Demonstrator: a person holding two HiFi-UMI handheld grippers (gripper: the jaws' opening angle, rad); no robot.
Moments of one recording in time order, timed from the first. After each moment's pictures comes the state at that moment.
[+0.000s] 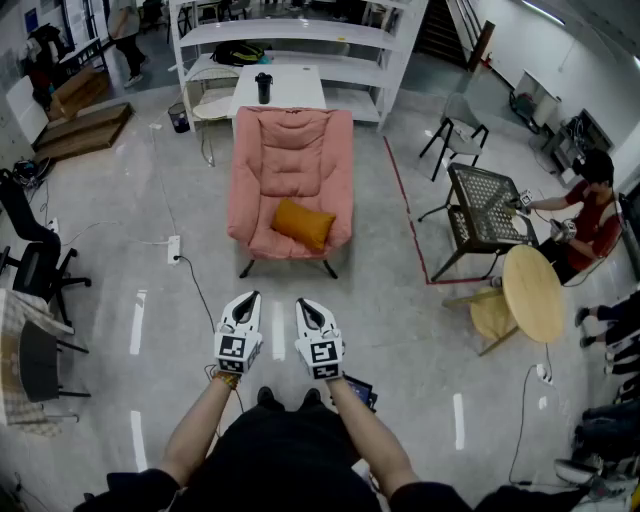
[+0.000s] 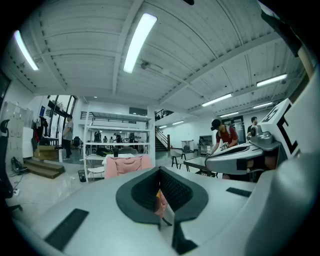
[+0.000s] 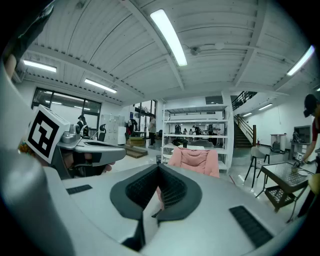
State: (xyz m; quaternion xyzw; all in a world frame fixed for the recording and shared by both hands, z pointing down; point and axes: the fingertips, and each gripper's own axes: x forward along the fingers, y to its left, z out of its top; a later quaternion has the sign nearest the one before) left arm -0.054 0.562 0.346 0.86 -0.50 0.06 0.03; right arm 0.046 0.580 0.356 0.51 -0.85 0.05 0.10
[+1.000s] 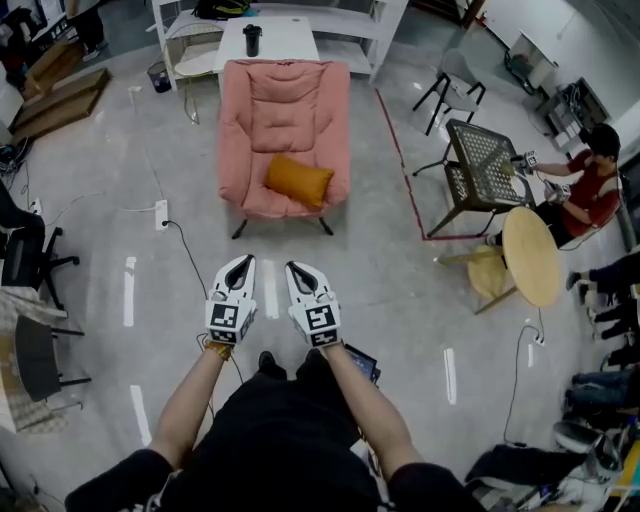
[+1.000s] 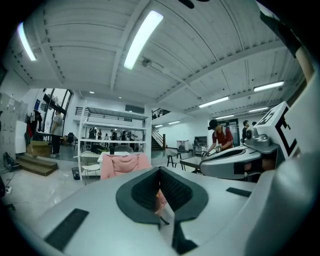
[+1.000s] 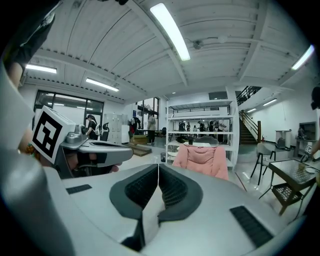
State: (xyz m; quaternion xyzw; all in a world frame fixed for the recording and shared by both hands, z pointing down) left arm -0.096 0.514 0.352 0.88 -0.48 0.05 0.03; right arm -0.016 0.532 0.366 0.49 -0.86 0.05 0.10
